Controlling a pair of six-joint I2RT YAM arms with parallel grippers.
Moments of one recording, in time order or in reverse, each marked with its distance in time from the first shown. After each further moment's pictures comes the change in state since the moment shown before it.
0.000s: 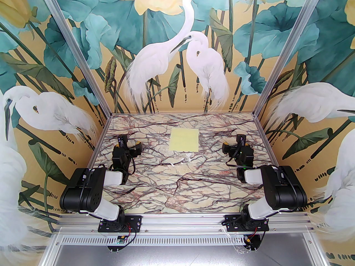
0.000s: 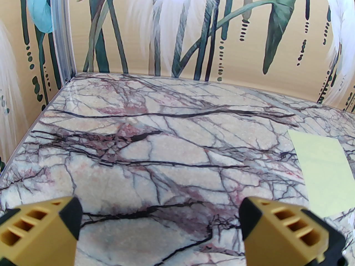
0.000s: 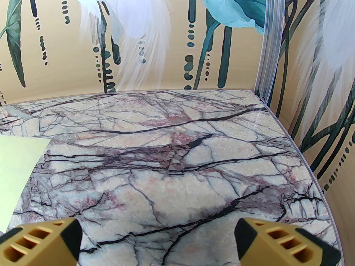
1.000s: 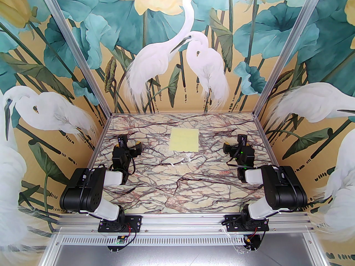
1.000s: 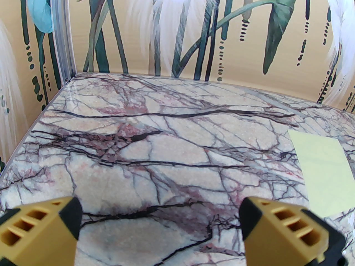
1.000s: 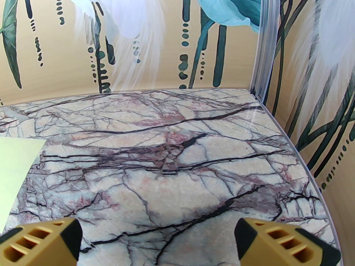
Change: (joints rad) left arm 0.000 0.000 0.000 0.000 0.000 0.000; right arm -0.015 0.000 0.001 -0.004 0.000 0.002
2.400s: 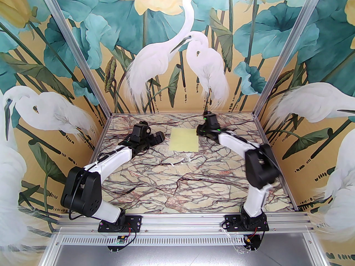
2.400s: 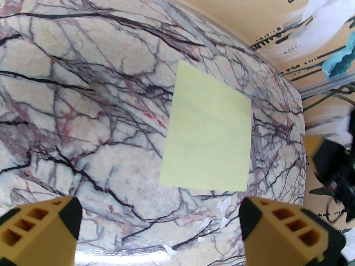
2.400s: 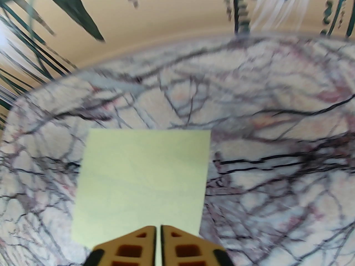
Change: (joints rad) left arm -0.301 -0.014 0.661 -1.178 0.180 -0.547; right arm 0.431 0.431 1.079 -1.161 -0.055 0.442
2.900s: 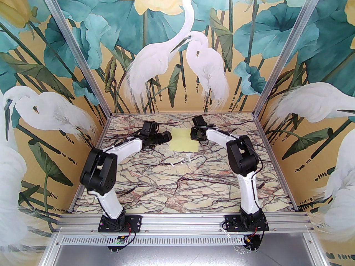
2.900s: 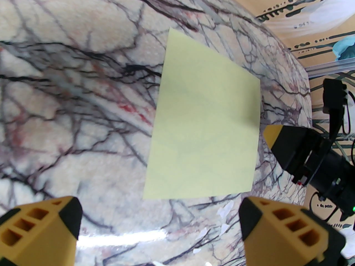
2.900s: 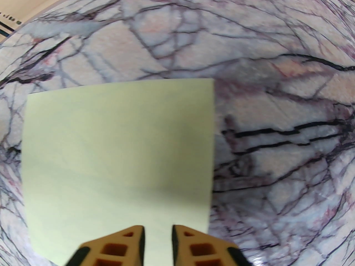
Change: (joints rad) left arm -0.023 0.316 0.224 -0.031 0.116 -0.004; right arm 0.011 0.187 0.176 -0.216 0.087 0.045
